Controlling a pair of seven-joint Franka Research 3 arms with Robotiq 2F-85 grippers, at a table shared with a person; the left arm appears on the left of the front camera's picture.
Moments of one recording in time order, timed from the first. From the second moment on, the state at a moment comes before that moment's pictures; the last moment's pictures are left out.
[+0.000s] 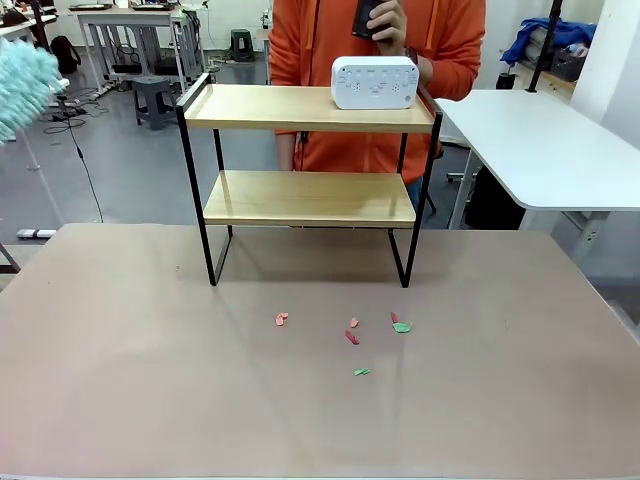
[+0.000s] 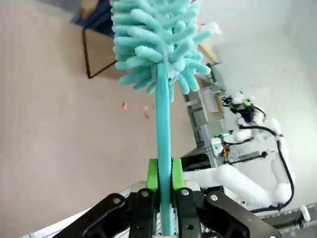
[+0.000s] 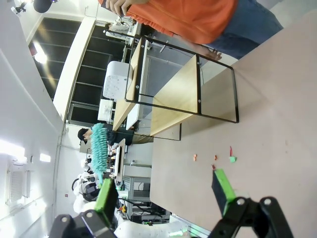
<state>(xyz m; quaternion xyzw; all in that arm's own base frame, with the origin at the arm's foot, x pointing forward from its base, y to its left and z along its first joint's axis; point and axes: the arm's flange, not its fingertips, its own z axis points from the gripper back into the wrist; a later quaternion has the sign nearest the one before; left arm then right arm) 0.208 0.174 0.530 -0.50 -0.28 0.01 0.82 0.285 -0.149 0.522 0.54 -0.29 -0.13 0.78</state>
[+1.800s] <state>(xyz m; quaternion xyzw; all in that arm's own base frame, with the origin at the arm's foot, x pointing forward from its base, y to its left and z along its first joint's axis) 0.267 0.124 0.537 -0.51 -0.23 -0.02 0.83 0.293 -0.143 0.548 0.53 -0.31 -0.11 0.78</state>
